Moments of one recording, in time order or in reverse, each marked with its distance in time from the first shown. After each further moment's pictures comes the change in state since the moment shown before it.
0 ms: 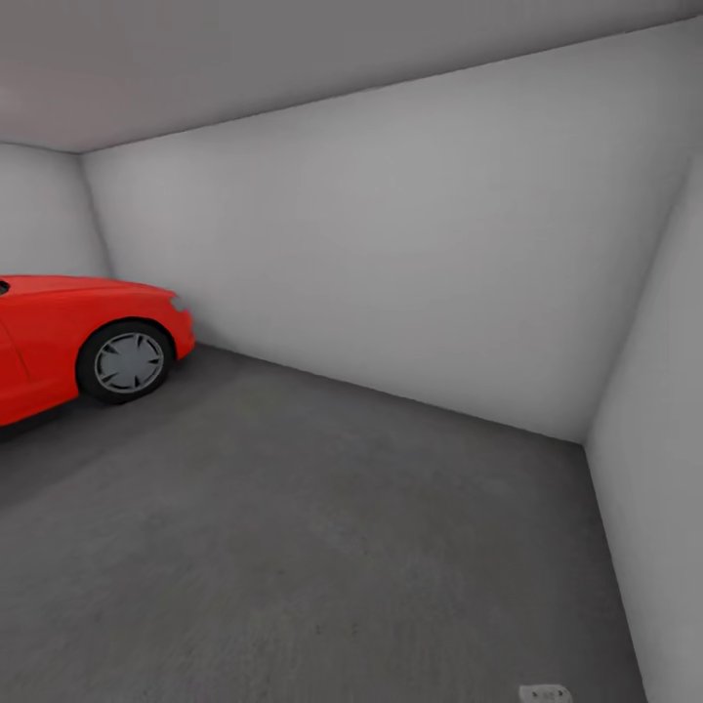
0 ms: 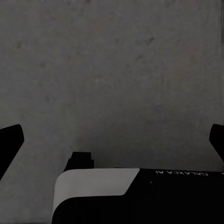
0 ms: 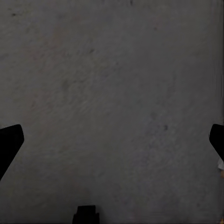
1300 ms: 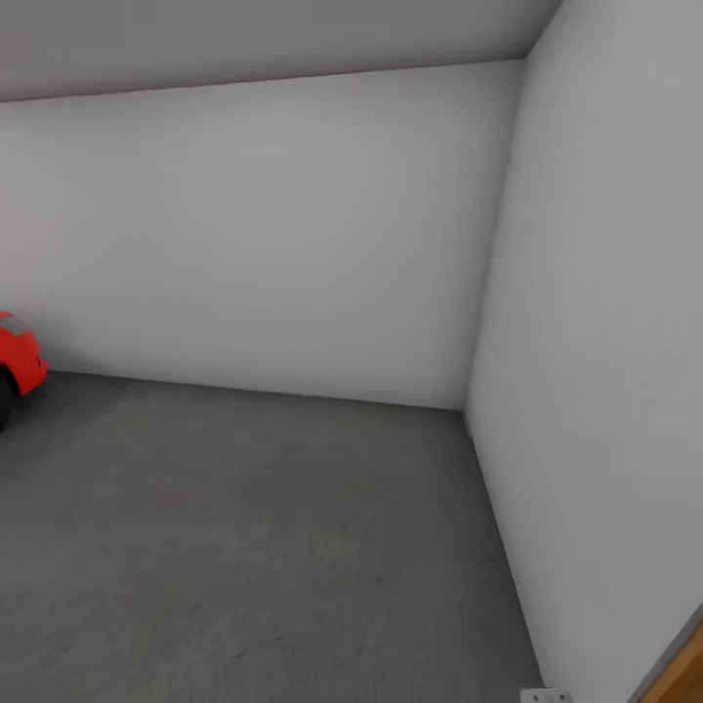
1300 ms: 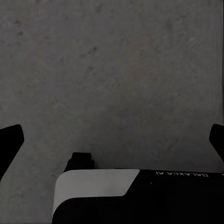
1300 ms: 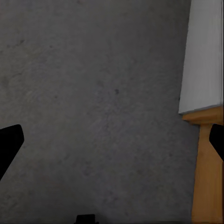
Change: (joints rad) left arm 0.000 0.000 0.003 0.000 0.000 -0.003 0.001; right arm 0.000 0.000 0.000 0.036 0.000 -0.078 0.000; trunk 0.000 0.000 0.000
